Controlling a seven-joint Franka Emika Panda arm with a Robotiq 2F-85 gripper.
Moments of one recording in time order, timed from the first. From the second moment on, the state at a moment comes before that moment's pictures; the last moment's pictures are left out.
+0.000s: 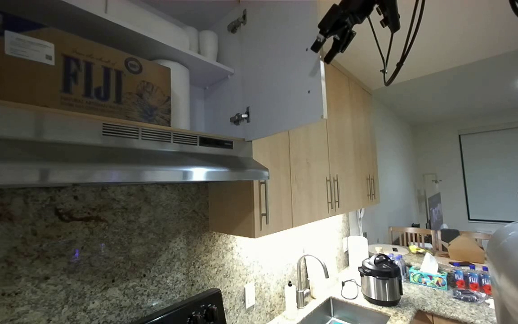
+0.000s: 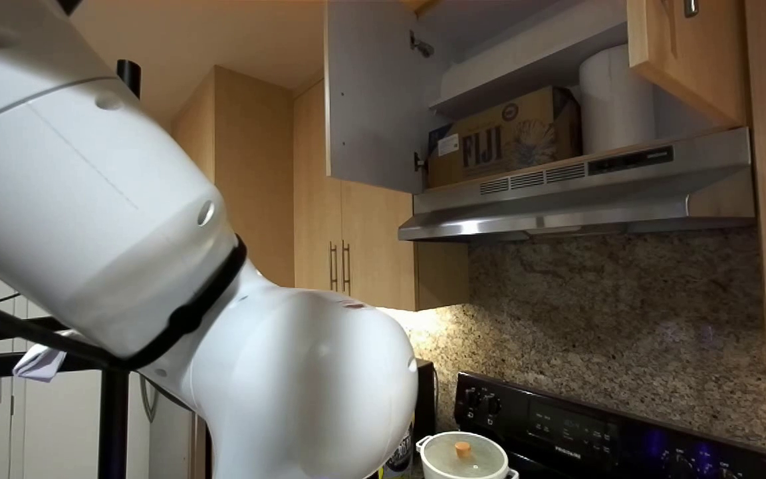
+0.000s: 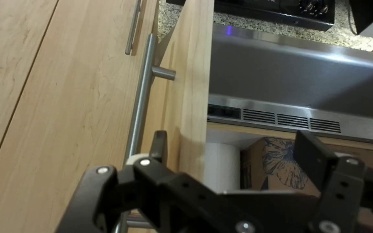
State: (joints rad) arm 0.17 -0.77 -0.32 -1.67 0.01 1.74 -0.42
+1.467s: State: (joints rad) arm 0.18 -0.76 -0.32 -1.66 0.02 1.67 -0.49
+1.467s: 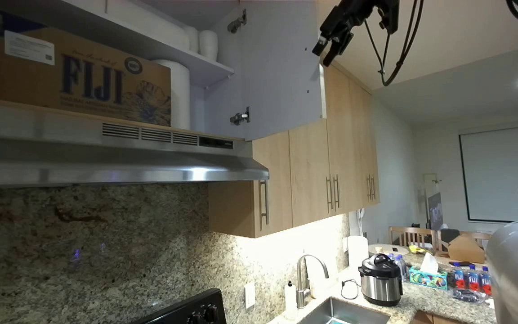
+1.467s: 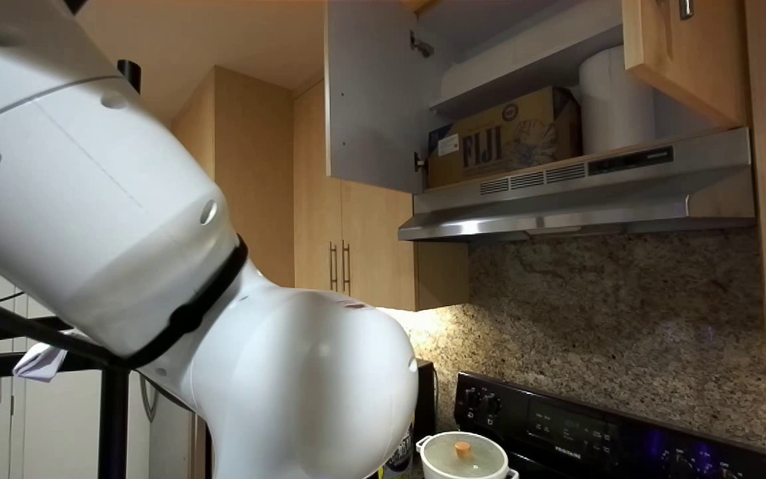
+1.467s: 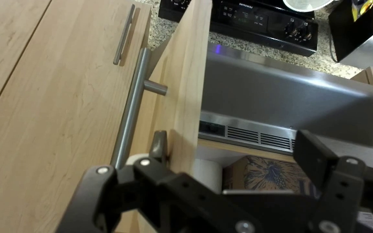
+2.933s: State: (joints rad) arm 0.16 -0.75 -0.32 -1.65 0.01 1.66 -0.53
